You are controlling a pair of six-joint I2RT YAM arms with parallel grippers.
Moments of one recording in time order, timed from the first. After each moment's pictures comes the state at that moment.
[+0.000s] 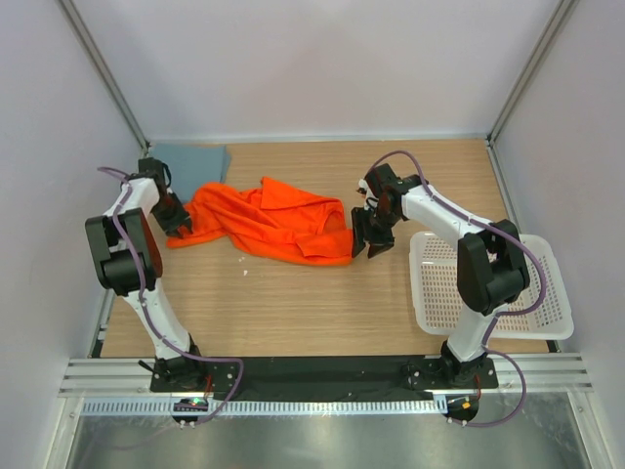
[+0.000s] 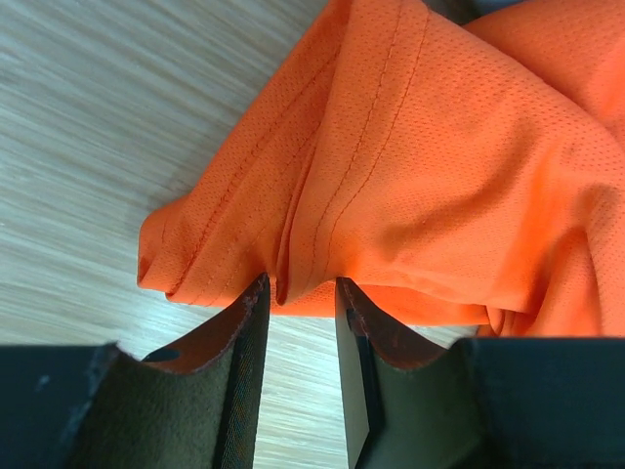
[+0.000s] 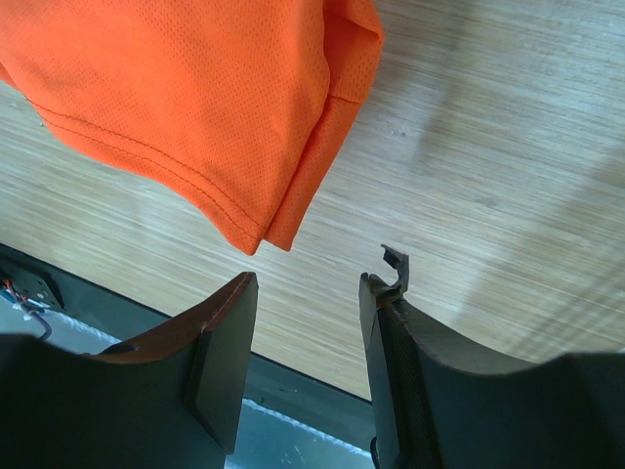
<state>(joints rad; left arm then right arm) 0.24 1.96 1.46 -0.79 0.03 -0.36 0.42 1.78 1.35 -0.88 -0.29 0.34</state>
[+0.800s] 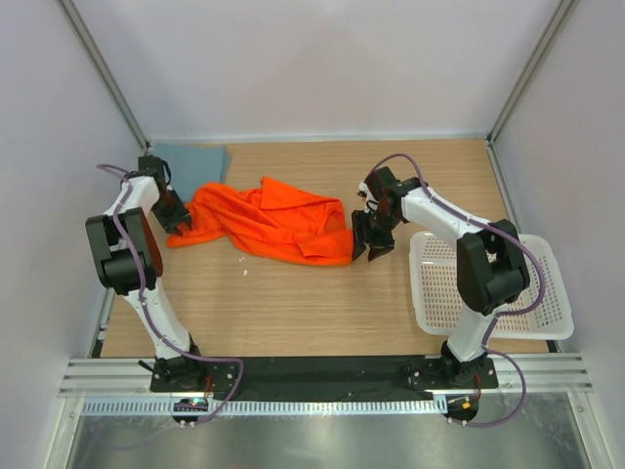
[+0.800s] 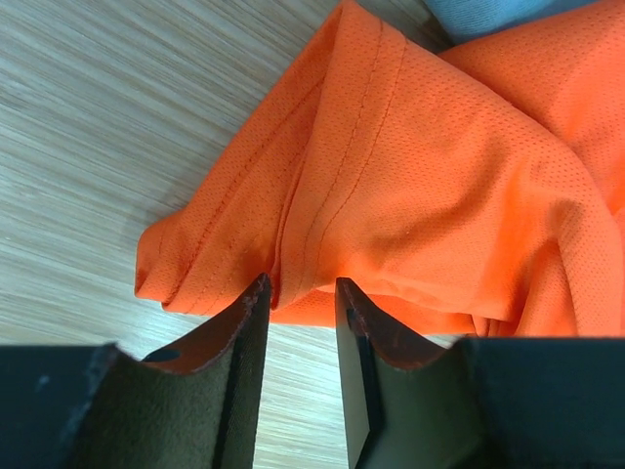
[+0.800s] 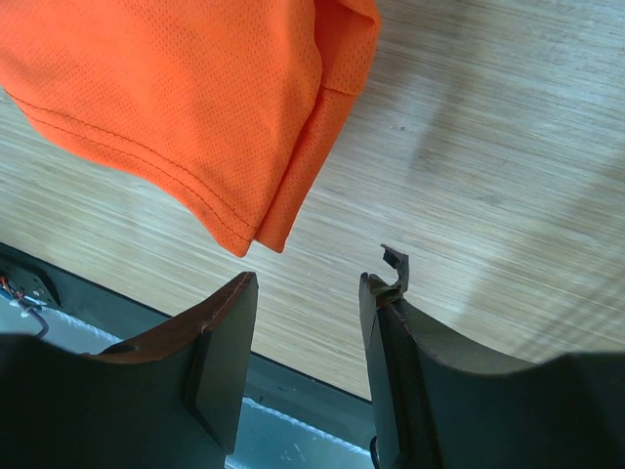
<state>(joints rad) 0.23 1.97 1.47 -0.78 0.02 -0.36 0.42 1.78 1.32 -0.87 -0.30 0.34</state>
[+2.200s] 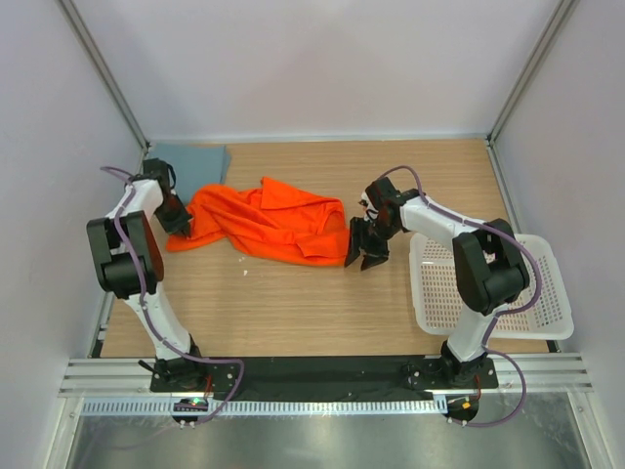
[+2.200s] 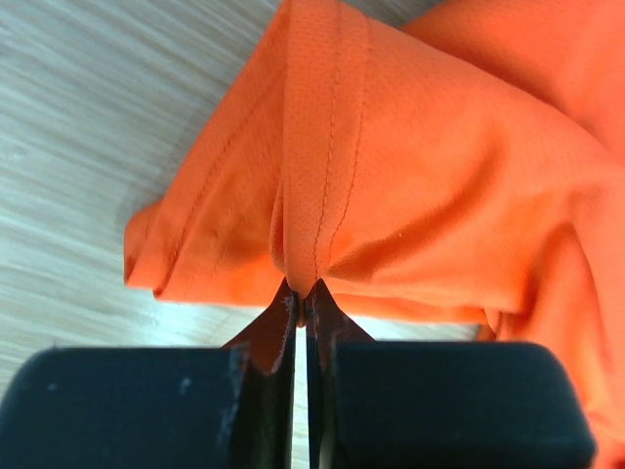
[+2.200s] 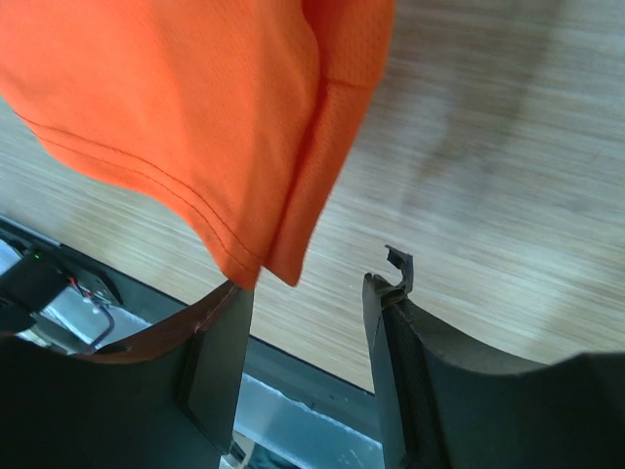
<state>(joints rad) 0.21 1.95 1.42 -0.78 -0.01 -0.36 0.42 1.78 1.20 -0.76 -0.40 0.47</state>
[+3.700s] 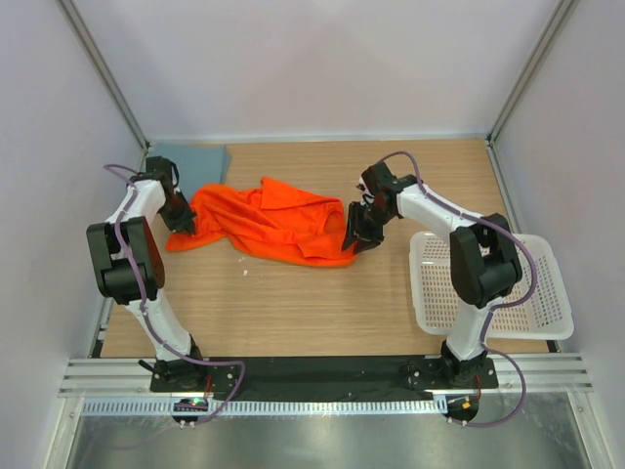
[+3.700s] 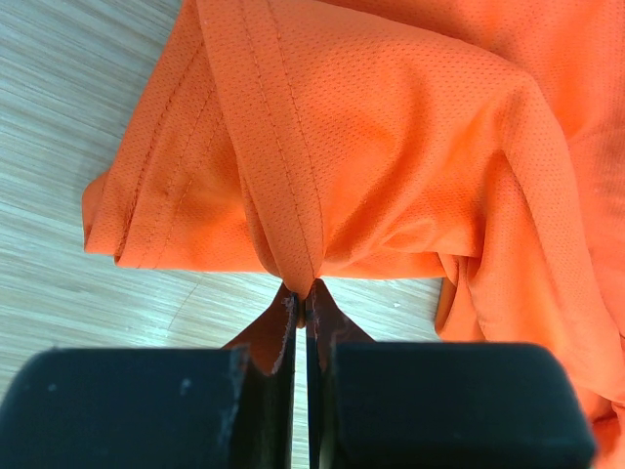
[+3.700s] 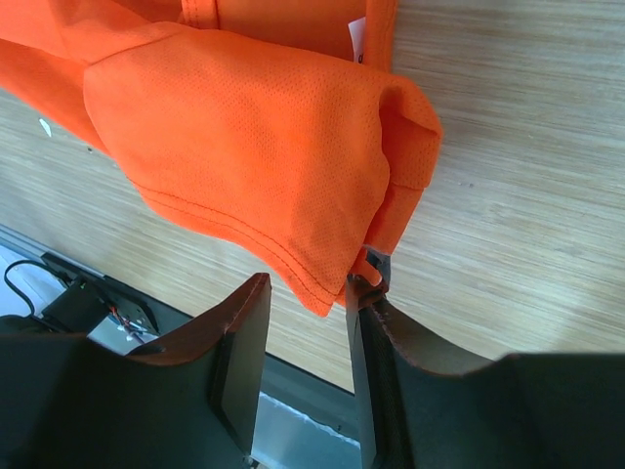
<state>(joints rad) 0.18 1.87 1.39 -0.78 0.04 -0.37 0.42 1.84 1.36 -0.78 -0.37 0.53</state>
